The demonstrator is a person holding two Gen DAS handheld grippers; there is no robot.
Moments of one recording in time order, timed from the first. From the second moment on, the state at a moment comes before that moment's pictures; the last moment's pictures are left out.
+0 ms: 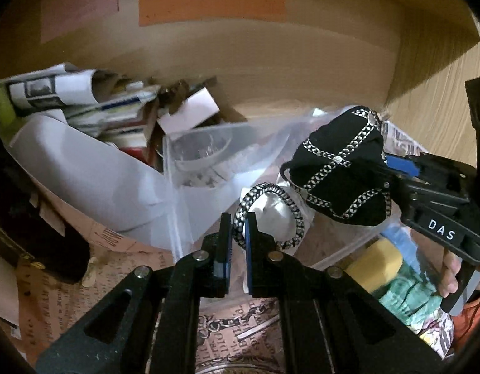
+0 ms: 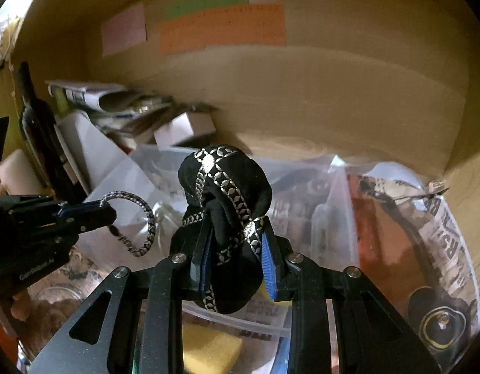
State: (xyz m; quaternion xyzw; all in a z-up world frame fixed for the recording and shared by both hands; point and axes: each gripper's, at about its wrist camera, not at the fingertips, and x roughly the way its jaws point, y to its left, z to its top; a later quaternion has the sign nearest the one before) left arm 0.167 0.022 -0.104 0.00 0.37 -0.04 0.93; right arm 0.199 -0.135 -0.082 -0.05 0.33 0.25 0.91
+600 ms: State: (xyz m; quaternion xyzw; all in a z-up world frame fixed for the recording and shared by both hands) left arm 0.134 0.021 -0.075 -0.01 0.34 -0.04 0.94; right arm 0.169 -0.142 -0.057 -0.08 0.29 0.25 0.92
